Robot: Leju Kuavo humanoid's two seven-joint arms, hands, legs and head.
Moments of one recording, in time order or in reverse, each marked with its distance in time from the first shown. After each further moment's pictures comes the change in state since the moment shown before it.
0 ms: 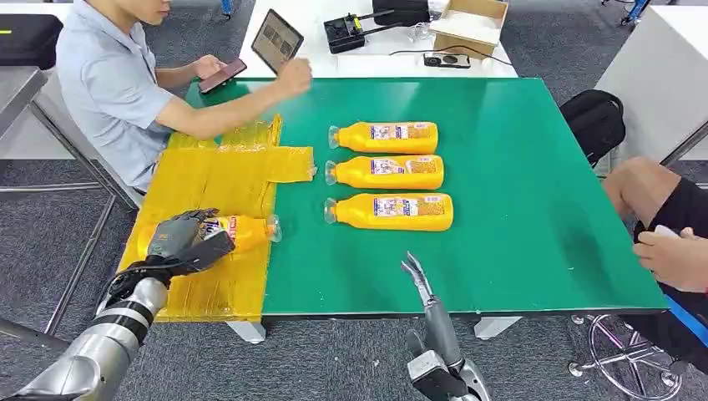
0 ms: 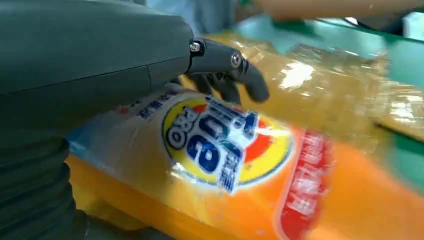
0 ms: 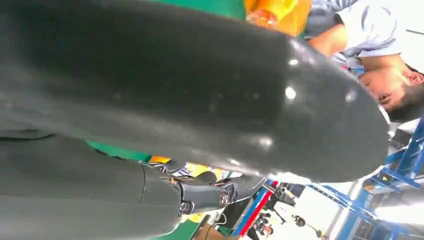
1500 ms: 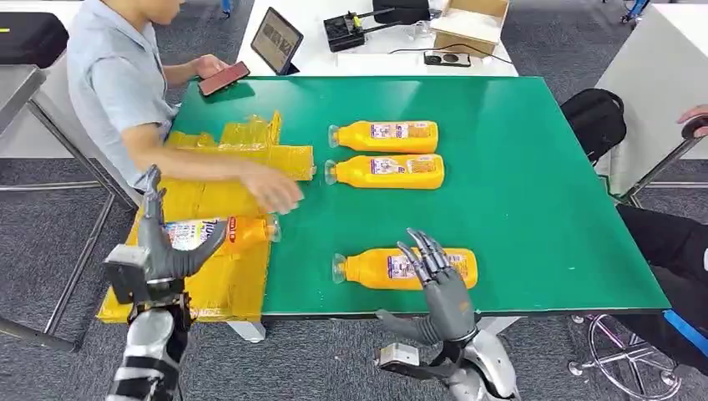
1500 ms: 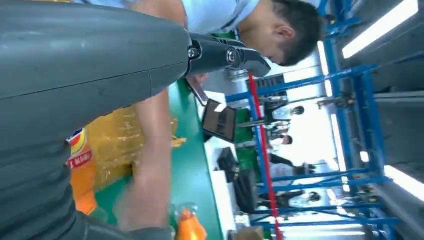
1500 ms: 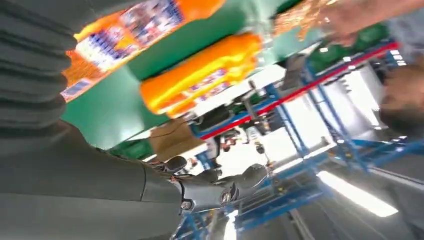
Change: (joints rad) left arm 0.442 -0.222 0.030 -0.844 0.806 0.086 -0.237; right arm -0.115 -0.065 -0.033 0.026 0.533 -0.328 0.121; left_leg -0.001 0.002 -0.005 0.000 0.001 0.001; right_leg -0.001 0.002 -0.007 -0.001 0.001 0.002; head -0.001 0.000
